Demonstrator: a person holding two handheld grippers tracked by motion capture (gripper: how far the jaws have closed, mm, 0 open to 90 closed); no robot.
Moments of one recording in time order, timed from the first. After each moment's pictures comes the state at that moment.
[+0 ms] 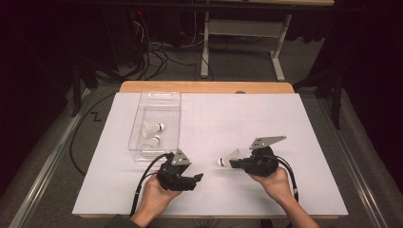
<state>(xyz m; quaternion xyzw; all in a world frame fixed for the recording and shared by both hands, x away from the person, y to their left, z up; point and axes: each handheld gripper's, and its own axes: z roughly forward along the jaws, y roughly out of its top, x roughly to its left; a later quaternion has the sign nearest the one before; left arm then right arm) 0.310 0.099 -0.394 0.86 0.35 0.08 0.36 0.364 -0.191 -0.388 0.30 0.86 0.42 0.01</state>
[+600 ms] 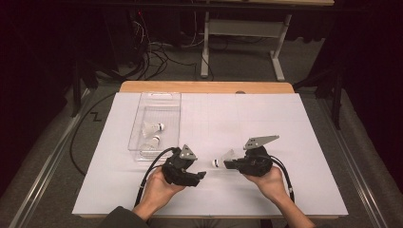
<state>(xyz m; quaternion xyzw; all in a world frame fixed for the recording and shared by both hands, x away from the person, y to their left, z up) 0.325 0.087 -0.384 0.88 0.33 0.07 0.33 0.365 -0.175 -0.389 0.29 0.86 0.42 -0.01</state>
